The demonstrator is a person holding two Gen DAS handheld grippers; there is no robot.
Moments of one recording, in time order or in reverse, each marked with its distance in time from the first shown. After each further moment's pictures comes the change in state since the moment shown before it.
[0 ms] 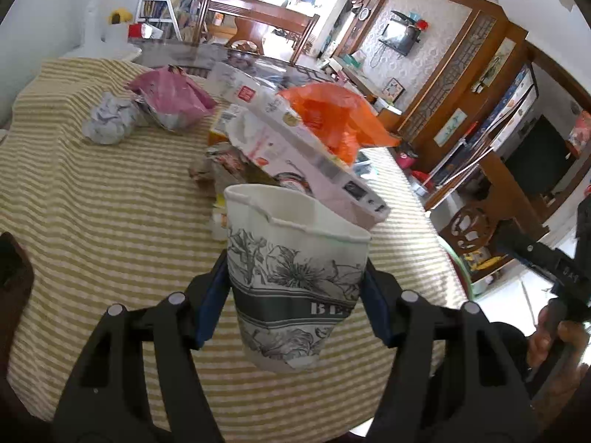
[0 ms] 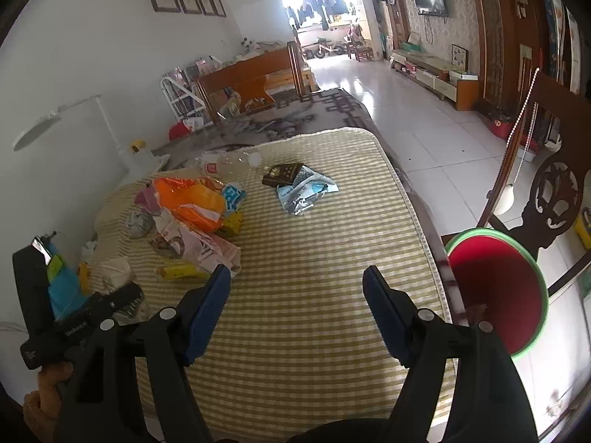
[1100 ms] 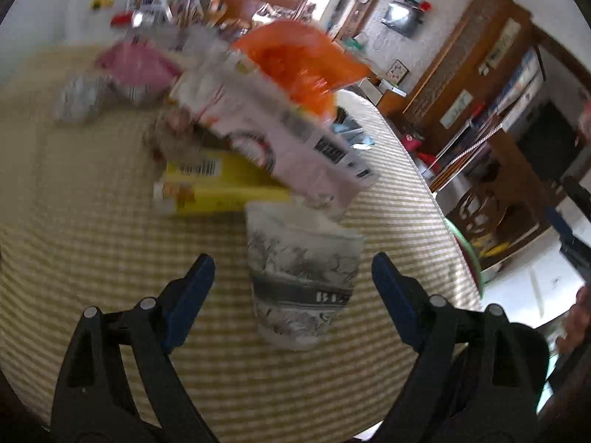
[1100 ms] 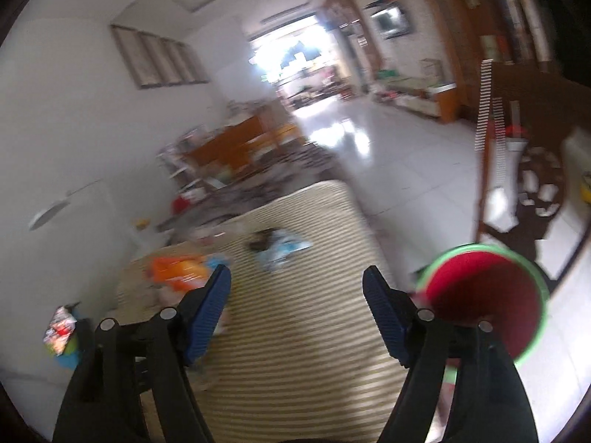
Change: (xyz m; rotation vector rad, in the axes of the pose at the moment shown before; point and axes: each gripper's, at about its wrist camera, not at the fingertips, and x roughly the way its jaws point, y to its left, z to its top) left arm 0.044 -0.041 -0.017 -0.006 0.074 0.012; right arm -0.043 -0.058 0.008 0.171 -0.210 0.124
